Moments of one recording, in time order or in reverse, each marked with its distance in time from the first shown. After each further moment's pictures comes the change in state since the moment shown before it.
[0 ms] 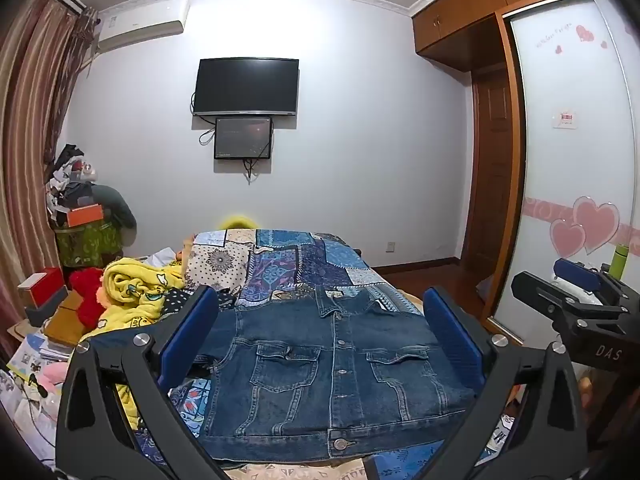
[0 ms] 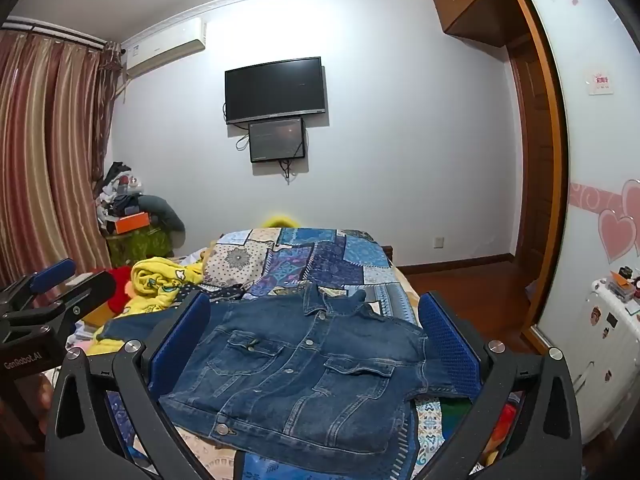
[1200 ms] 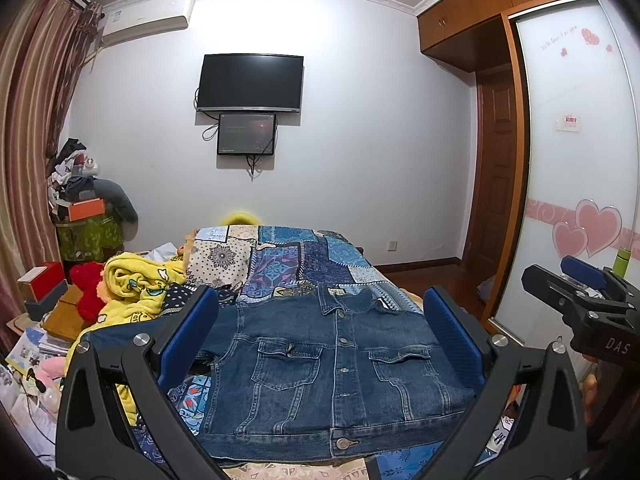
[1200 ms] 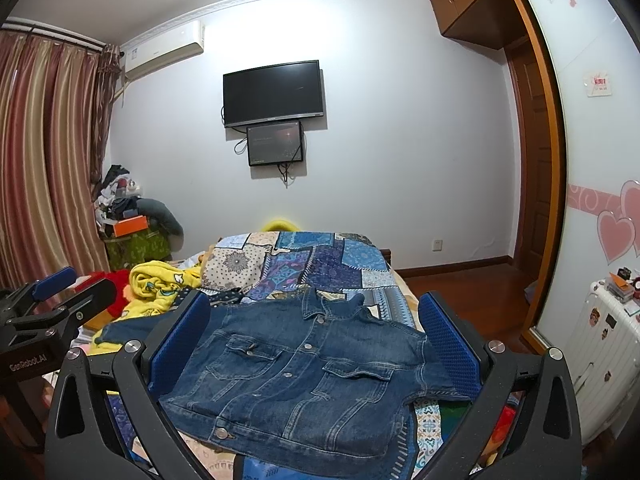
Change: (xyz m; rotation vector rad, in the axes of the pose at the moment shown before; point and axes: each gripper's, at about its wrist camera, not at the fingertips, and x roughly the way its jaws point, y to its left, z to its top) left arm 0.003 0.009 -0.004 -0.012 0.006 0.007; right arm -0.001 -0.001 0.001 0.006 -0.016 -0.005
